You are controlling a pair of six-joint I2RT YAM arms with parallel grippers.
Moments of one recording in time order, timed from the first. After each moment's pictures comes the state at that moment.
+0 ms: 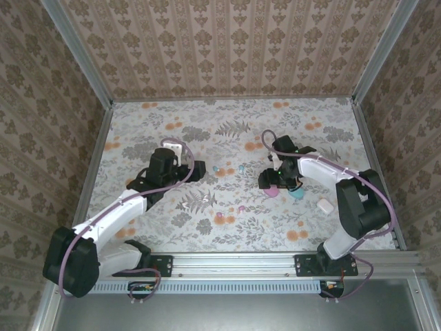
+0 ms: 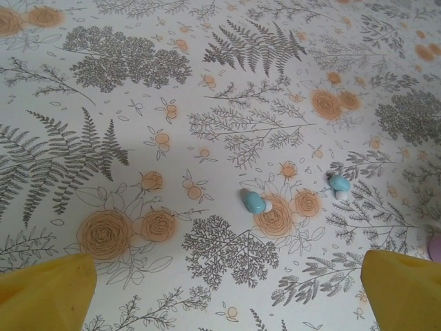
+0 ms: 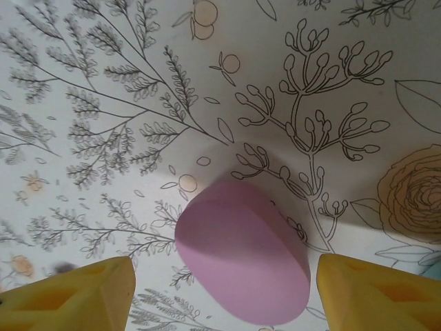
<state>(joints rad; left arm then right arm) -0.52 1.14 0.65 -0.11 0.03 -0.35 0.35 1.63 0.99 -0.71 -0.20 0.31</state>
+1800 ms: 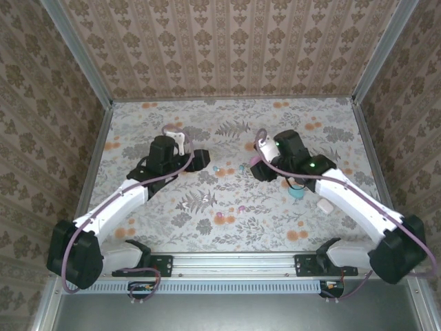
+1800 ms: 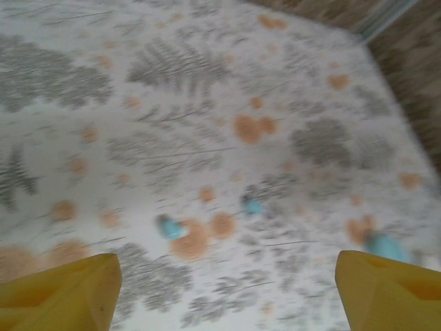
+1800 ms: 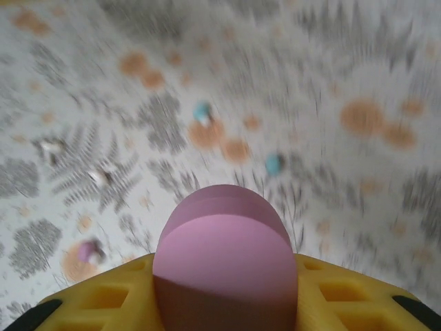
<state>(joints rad) -0.51 1.21 0.81 -0.12 0.26 -0.50 0.52 1.21 1.01 -0.53 -0.19 -0.09</state>
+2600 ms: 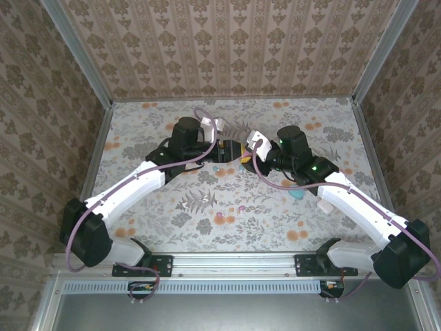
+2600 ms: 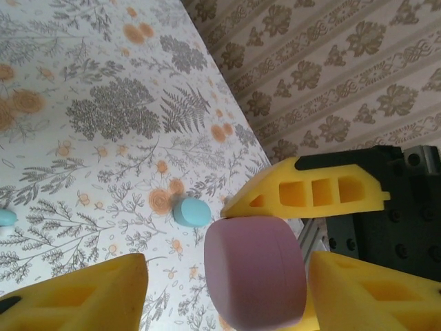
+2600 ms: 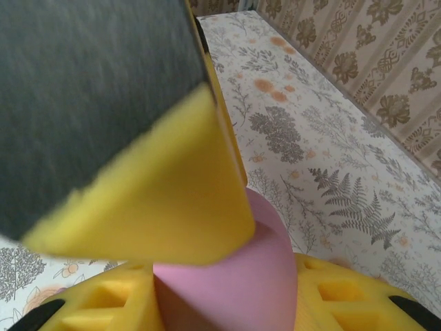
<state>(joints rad) -0.71 1.40 1.12 -0.16 0.56 -0.65 0.54 1.20 1.01 -0.30 -0.31 -0.39</state>
